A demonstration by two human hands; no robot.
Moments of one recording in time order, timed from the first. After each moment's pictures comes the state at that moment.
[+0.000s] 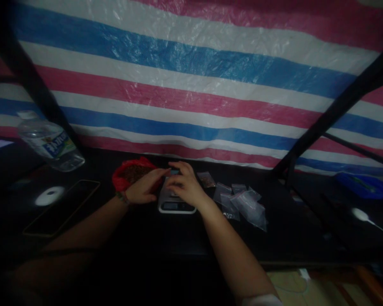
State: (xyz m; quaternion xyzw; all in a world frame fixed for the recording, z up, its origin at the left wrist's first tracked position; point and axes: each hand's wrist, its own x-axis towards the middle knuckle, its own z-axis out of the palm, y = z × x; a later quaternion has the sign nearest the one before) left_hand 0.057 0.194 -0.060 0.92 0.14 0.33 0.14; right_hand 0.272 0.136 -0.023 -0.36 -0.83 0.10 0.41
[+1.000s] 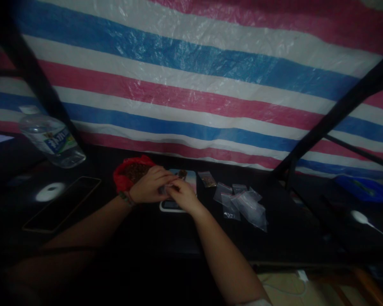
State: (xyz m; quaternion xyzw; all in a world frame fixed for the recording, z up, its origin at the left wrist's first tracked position) left_hand 0.075 0.174 -0.049 0.93 0.21 0.29 -0.01; right_hand 0.247 0.135 -0.070 -0.45 -0.73 0.29 0.42
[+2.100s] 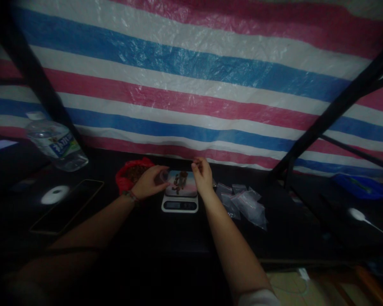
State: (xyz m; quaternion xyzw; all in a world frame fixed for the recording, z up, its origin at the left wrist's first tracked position) left_hand 0.064 0.198 -0.070 0.86 0.33 0.38 0.10; right_hand 0.299 0.172 -0.055 -0.48 -0.63 0.11 0.61
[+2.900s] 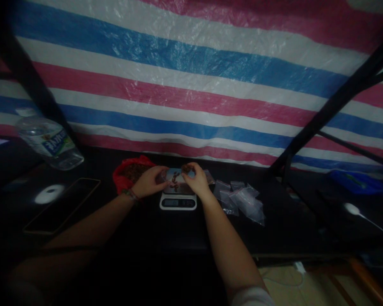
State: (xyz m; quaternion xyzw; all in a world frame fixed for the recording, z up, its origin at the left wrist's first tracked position) left_hand 0.074 0.195 -0.072 0.86 0.34 0.35 0.13; right_hand 0.298 0.176 -0.087 -0.51 -0.67 0.16 0.52
